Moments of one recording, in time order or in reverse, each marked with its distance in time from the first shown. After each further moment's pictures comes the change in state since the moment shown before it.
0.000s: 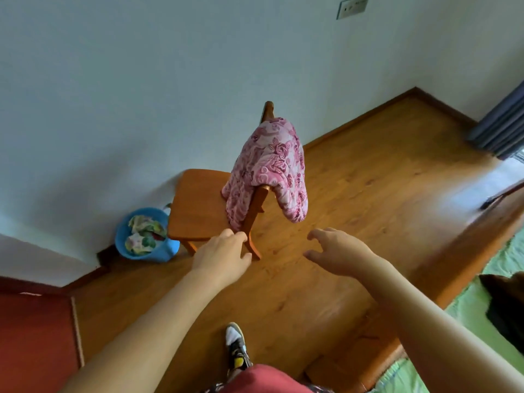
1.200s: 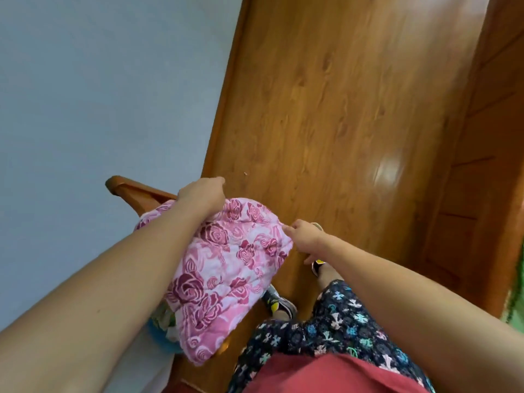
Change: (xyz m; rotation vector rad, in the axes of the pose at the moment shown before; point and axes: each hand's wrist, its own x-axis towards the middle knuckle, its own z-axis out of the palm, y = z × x) left_hand 0.545 0.190 0.018 0.752 -0.566 0.227; right_hand 0.334 0.171 0.052 1.370 -0.344 0.714
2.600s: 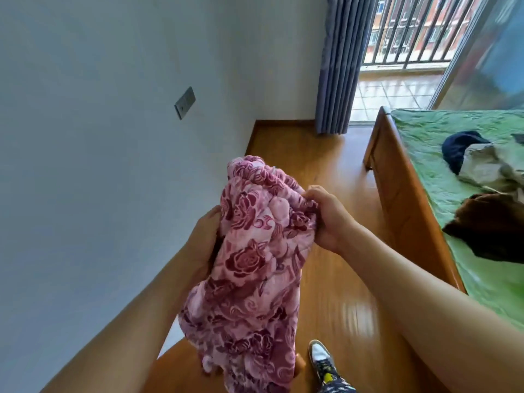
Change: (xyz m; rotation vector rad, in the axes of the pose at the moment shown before) left_hand -0.242 -0.185 -0.022 -1.700 0.022 0.822; right_hand -0.299 -0.159 0.085 0.988 0.192 -0.960
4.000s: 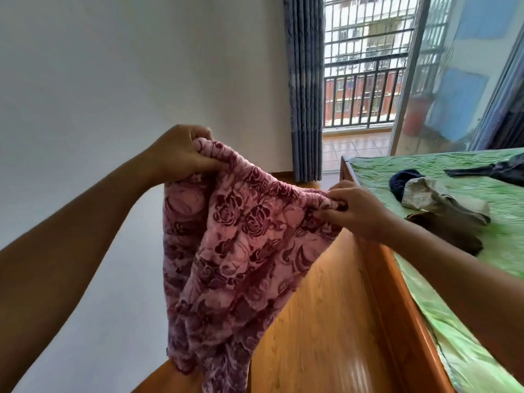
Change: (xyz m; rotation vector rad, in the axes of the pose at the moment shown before) left_hand -0.176 0.157 0.161 1.222 0.173 0.839; right_hand -0.270 -0.114 -0.120 -1.479 0.080 -0.776
